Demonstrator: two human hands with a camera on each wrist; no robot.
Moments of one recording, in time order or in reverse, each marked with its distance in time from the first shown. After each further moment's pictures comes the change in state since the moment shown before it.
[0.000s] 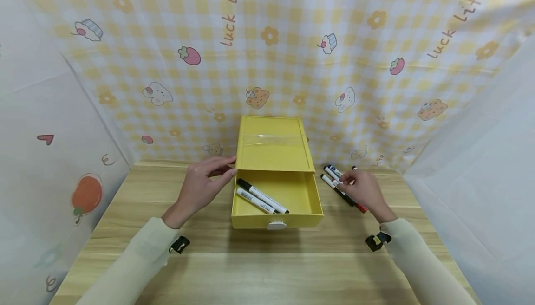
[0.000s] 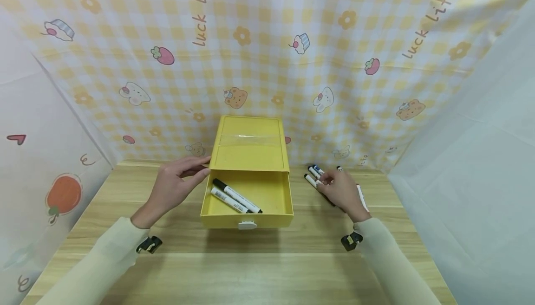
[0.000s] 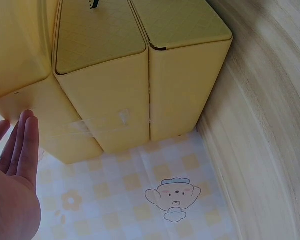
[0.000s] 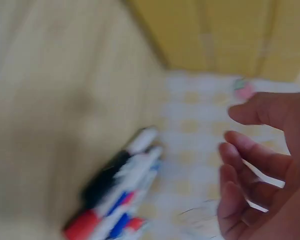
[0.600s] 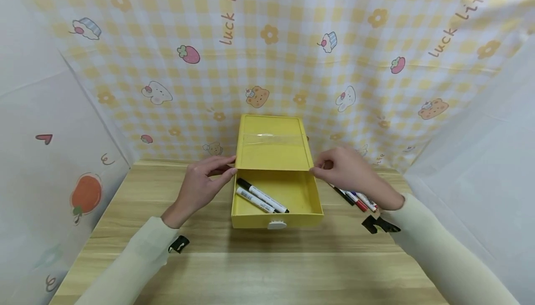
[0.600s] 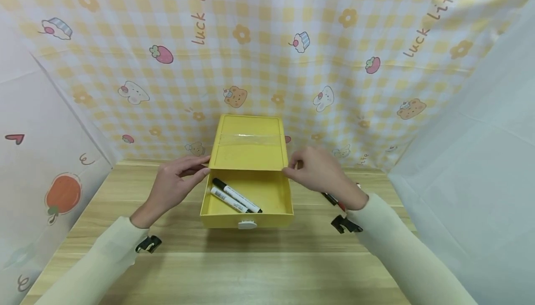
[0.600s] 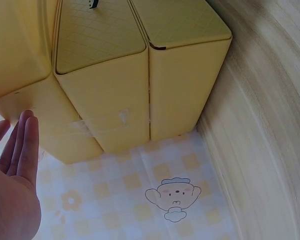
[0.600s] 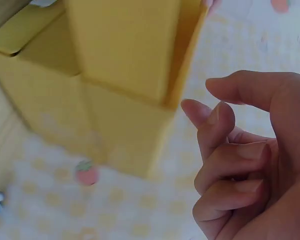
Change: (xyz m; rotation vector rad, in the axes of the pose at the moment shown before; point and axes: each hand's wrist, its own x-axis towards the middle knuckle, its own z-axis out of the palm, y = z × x) left_hand 0.001 0.000 0.000 -0.005 0.001 0.006; right_hand 0.017 -0.145 -0.067 -0.040 -0.202 -0.297
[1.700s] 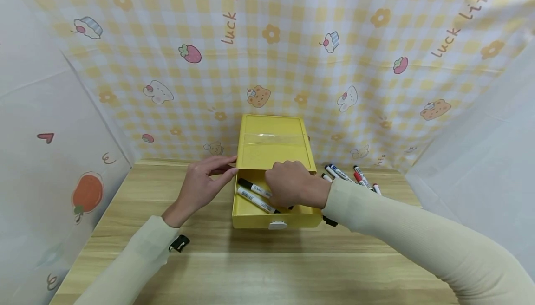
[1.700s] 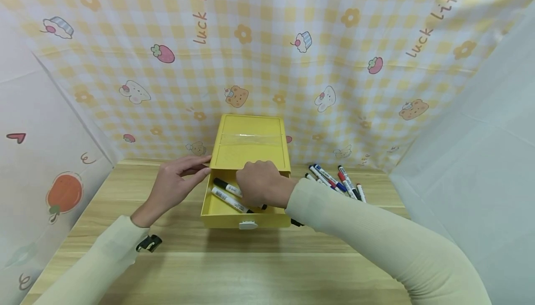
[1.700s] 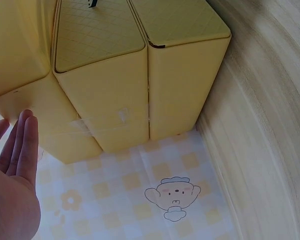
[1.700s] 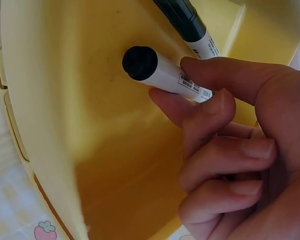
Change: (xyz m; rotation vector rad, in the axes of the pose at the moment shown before) left_hand 0.001 -0.001 -0.001 0.007 -0.002 0.012; right_hand 0.057 -0.091 0.061 -0.489 -0.450 -0.082
